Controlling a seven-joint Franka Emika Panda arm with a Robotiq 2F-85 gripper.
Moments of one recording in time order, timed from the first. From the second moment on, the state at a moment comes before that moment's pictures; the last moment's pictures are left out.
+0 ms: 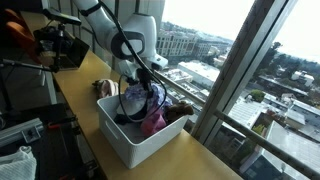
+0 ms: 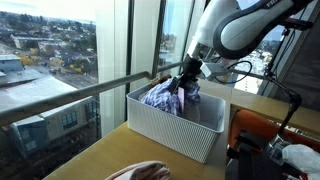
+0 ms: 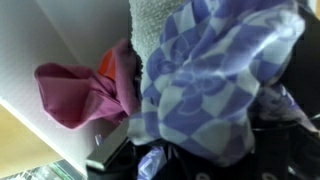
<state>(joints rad) 0.09 0.30 -0.09 -2.13 -0.03 2.69 0.28</state>
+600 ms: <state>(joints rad) 0.13 0.06 0.01 -2.09 -0.03 2.59 0.34</state>
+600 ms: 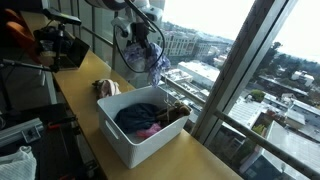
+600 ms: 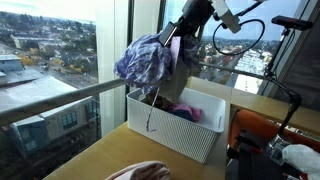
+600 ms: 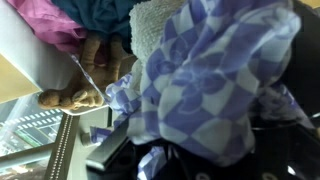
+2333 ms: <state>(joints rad) 0.31 -0.06 0.32 -1.86 -0.22 2.34 0.64</state>
